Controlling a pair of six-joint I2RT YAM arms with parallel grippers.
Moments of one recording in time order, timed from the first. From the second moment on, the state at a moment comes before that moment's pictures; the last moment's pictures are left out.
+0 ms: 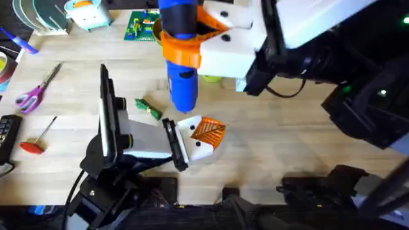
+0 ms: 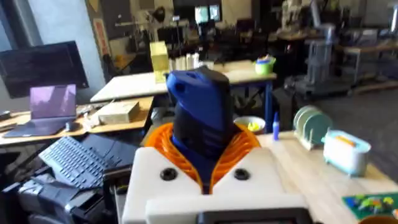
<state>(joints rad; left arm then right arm) -0.51 0.00 0.01 -0.06 0.71 -0.07 0.74 1.11 0.77 0.59 -0.69 0.24</state>
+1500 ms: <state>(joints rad) -0.51 0.00 0.01 -0.06 0.69 -0.07 0.26 1.74 0.92 -0.02 0.02 -1.26</state>
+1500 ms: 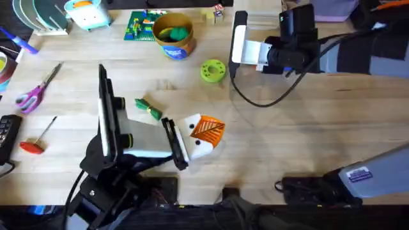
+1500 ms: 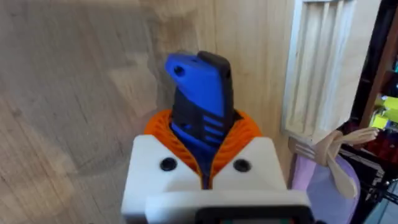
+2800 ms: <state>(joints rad) -0.51 0.00 0.01 -0.06 0.69 -0.07 0.40 1.36 0.96 -0.28 0.19 -0.51</state>
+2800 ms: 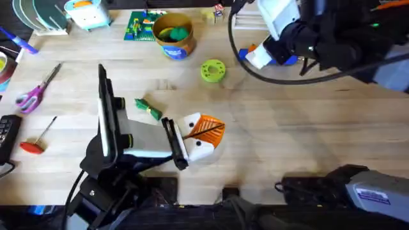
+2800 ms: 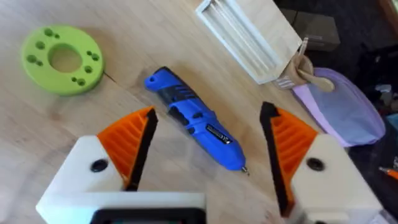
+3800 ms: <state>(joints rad) -0.51 0.00 0.01 -0.05 0.66 -0.07 0.40 0.96 0.96 -0.65 -0.04 -0.09</state>
